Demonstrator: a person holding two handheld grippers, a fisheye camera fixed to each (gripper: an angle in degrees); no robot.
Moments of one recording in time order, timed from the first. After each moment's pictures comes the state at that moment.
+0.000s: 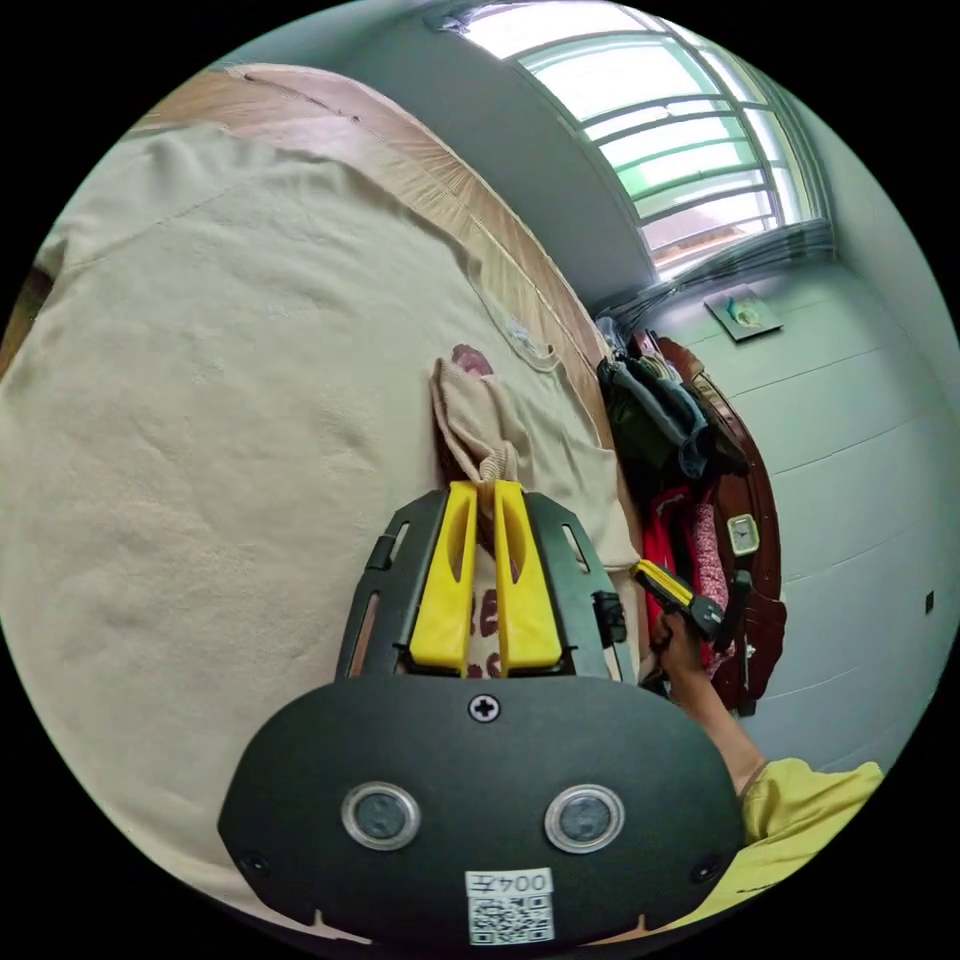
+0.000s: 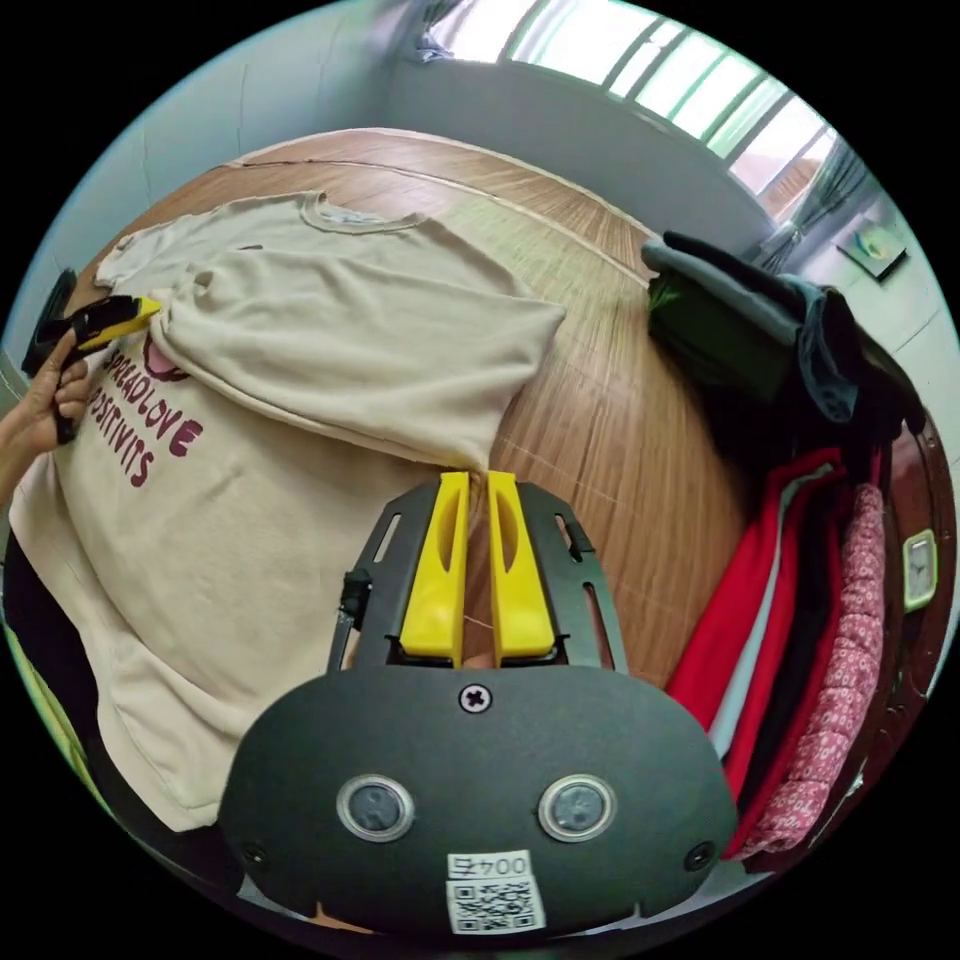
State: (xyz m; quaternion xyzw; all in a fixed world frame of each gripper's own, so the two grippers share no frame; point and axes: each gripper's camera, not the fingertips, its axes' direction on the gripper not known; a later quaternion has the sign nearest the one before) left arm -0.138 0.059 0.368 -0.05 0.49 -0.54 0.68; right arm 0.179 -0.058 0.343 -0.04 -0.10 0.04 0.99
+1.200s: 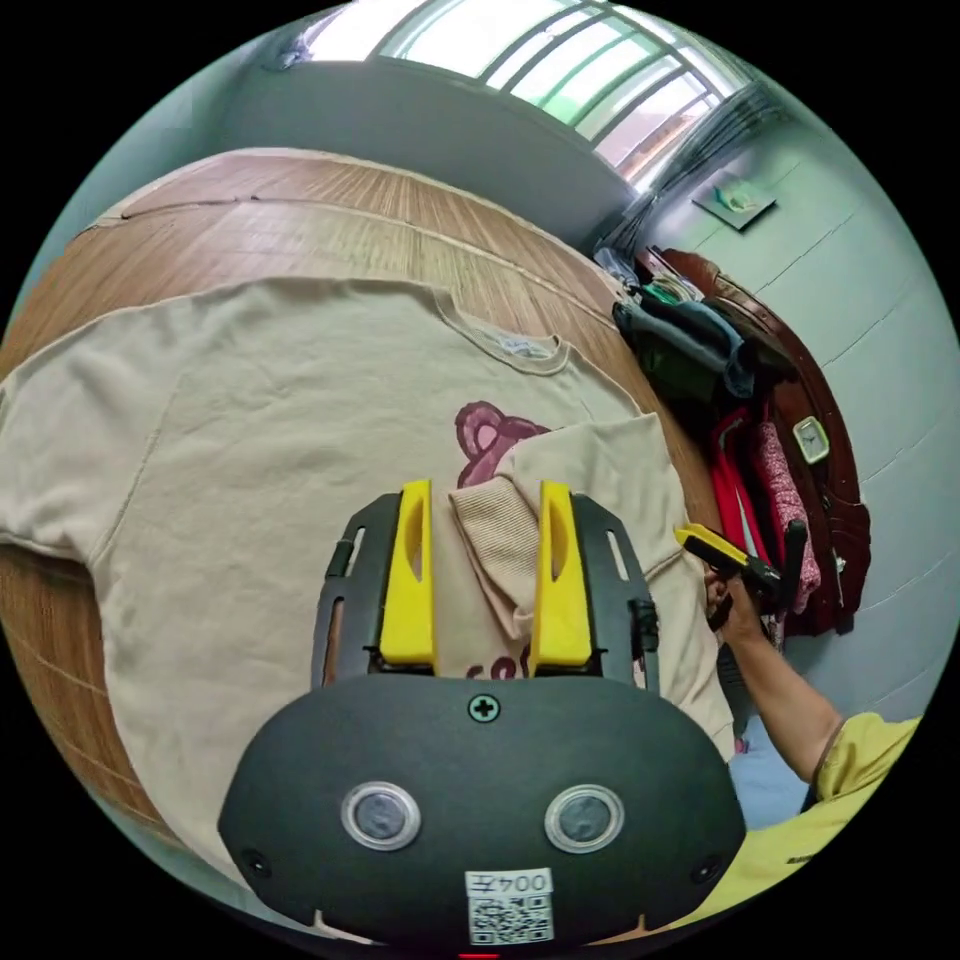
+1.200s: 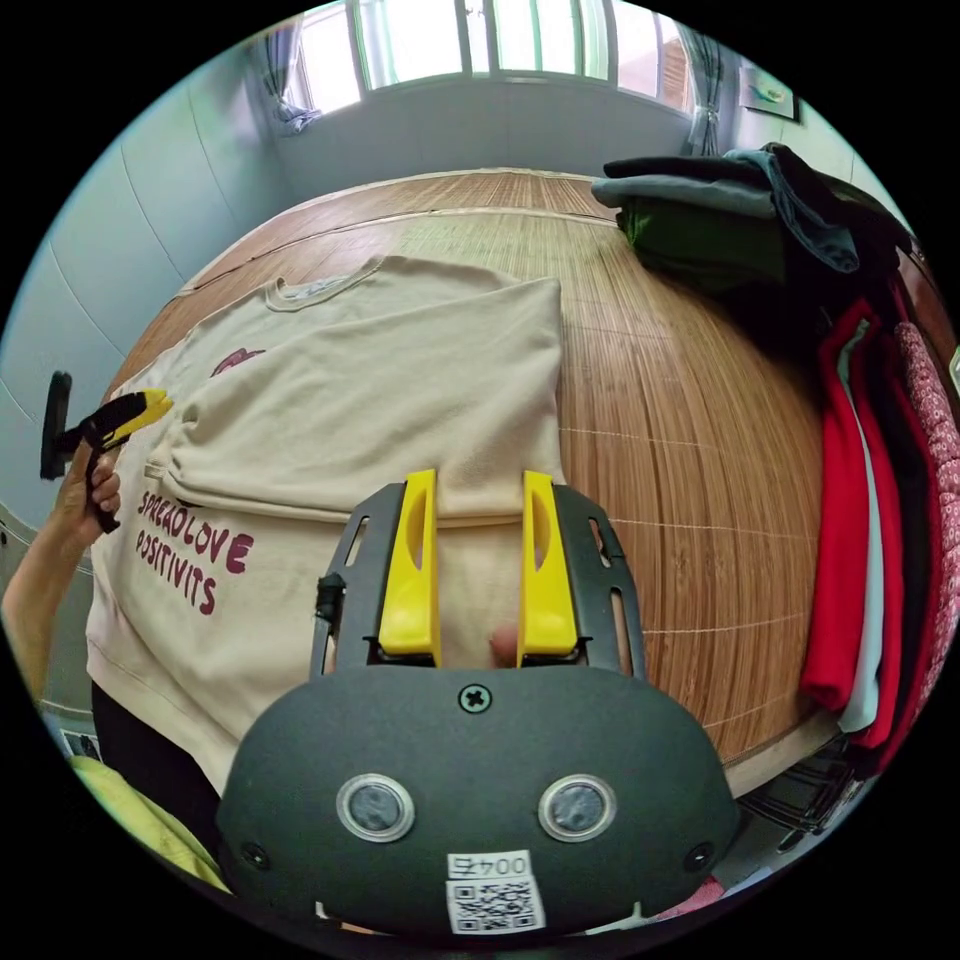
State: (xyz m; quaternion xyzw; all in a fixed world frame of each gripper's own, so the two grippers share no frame) left arm -0.144 -0.092 0.451 -0.11 0.46 -0.41 0.78; right arm 0.196 -0.045 0.381 -0.04 -0.19 0.22 0.95
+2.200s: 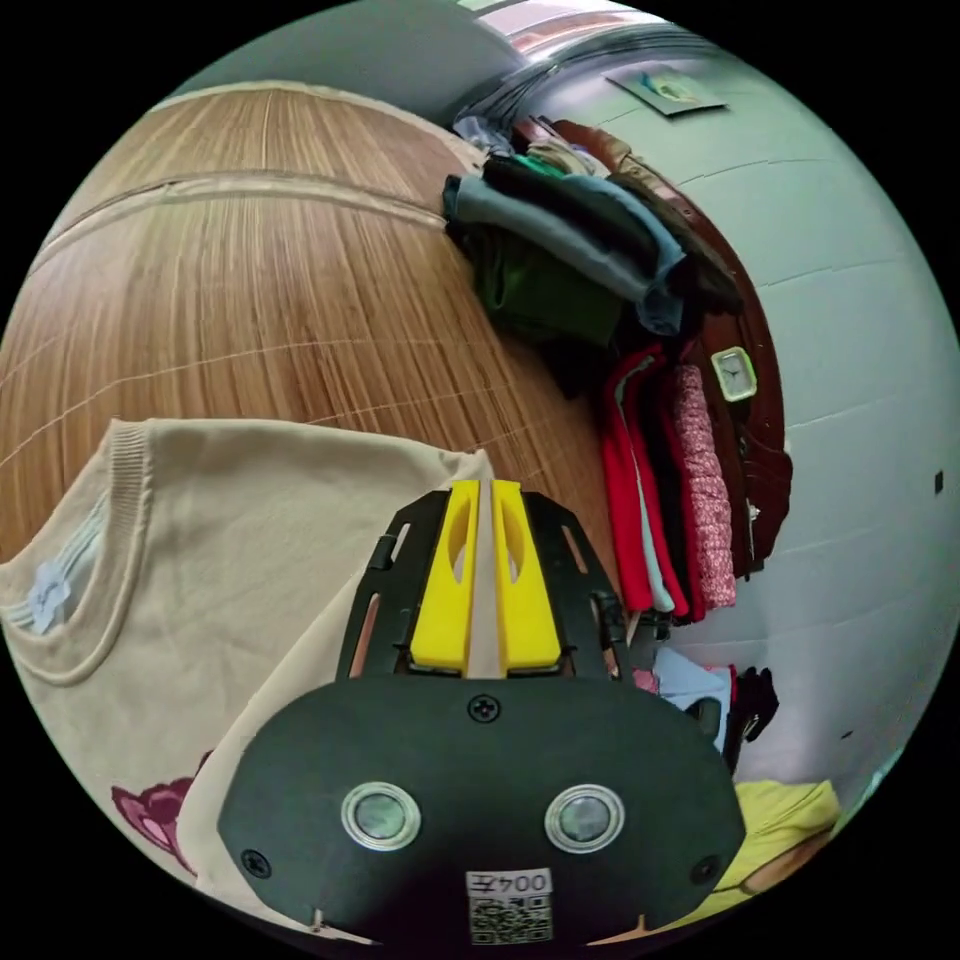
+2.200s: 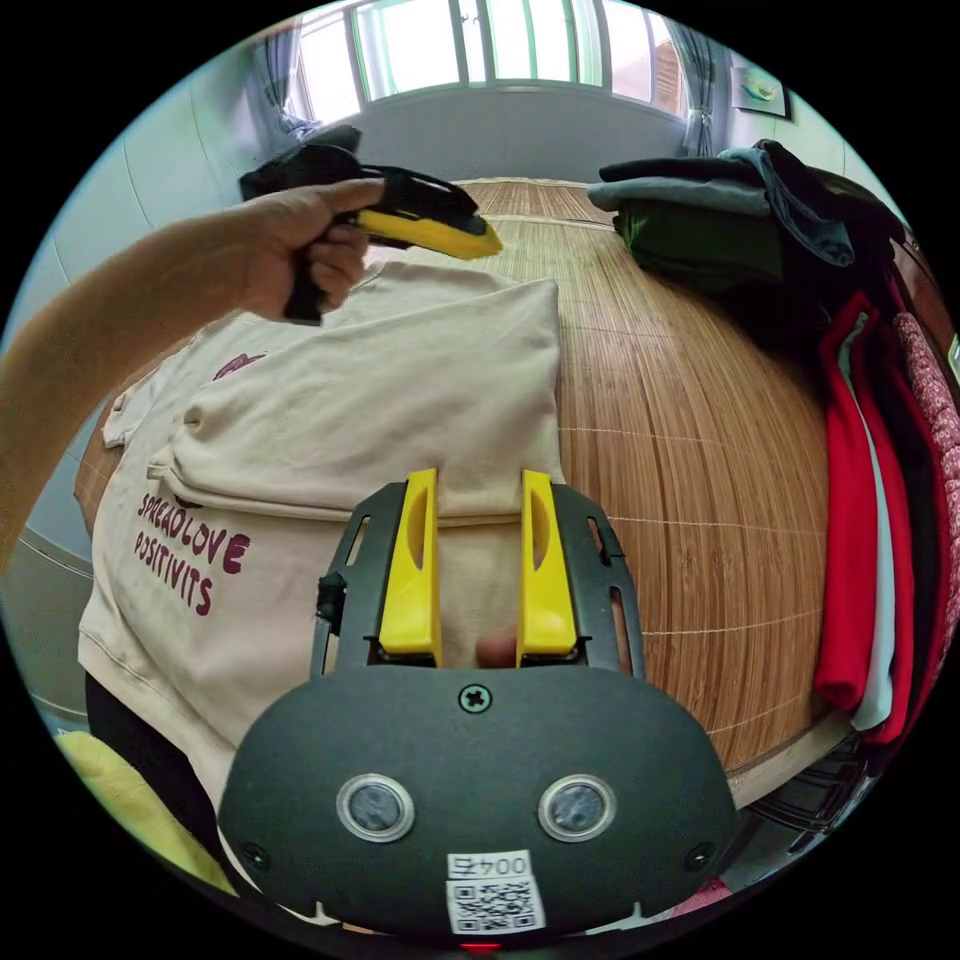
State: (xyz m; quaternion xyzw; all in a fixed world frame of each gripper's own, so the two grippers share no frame) left arm 0.009 -0.532 0.628 -0.14 0.65 -0.26 0.70; right arm 0.210 -0.025 0.393 -0.03 -0.20 0.23 0.95
